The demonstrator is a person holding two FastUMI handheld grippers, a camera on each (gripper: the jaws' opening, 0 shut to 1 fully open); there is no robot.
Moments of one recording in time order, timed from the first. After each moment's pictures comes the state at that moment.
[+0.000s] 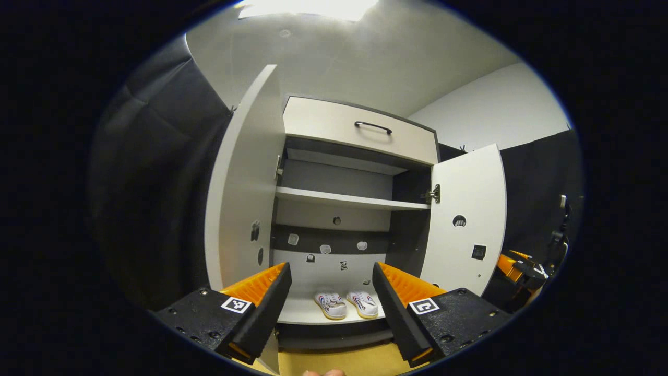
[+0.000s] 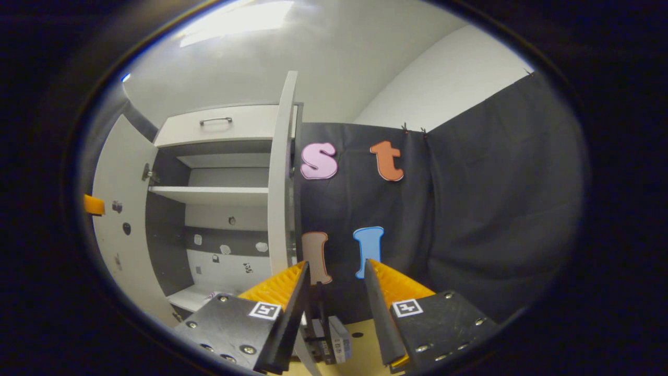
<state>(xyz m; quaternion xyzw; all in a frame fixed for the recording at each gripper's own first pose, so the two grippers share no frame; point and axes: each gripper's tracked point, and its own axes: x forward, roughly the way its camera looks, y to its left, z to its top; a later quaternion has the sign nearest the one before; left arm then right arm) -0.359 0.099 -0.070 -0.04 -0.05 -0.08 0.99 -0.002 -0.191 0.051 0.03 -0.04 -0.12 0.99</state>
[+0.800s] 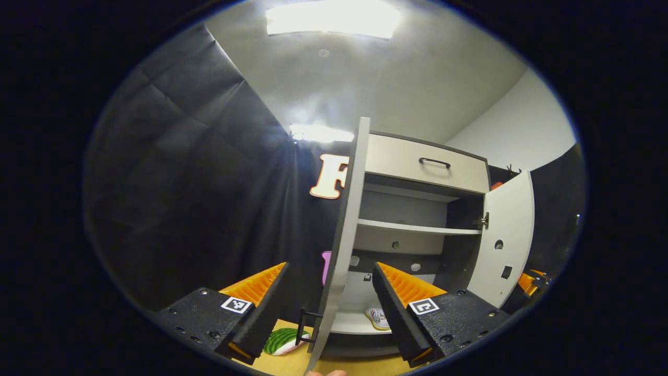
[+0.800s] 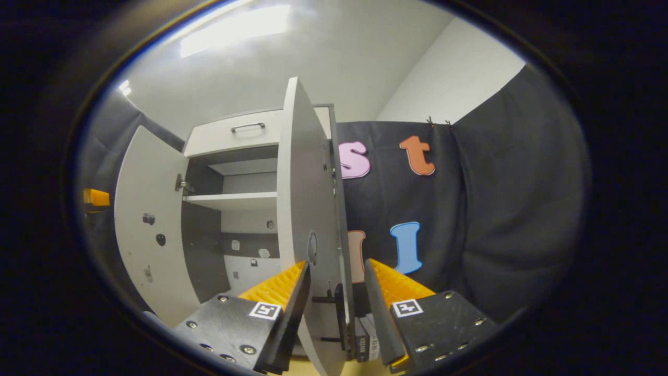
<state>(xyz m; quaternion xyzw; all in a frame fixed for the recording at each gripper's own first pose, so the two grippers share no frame) -0.408 0.219 -0.033 -0.07 -0.10 0.07 0.99 0.005 -0.121 0.052 0.06 -0.04 -0.03 1.00</state>
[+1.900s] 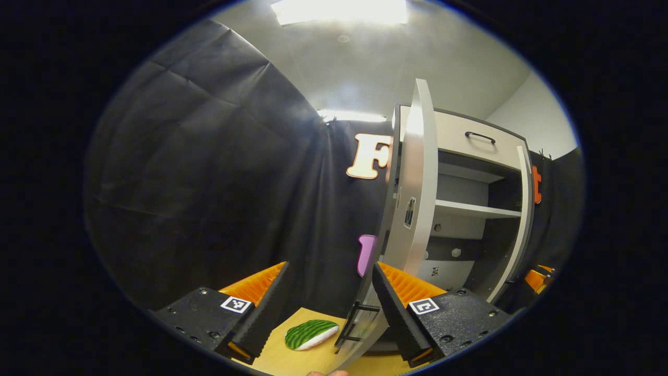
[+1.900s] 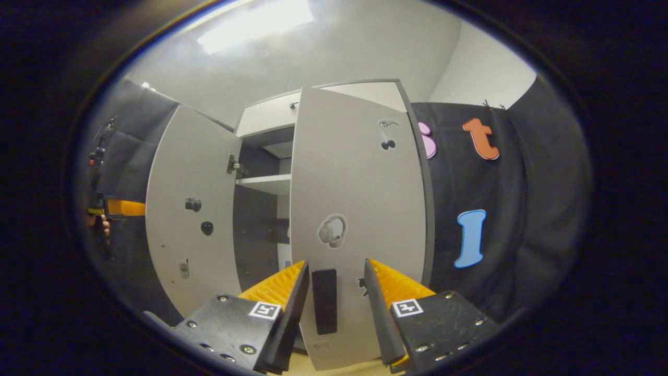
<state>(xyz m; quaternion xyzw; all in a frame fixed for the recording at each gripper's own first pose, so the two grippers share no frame) -0.378 0.280 -0.087 -0.06 -0.04 0.14 0.99 0.050 -0.009 0.026 0.06 0.00 0.10 0.99</state>
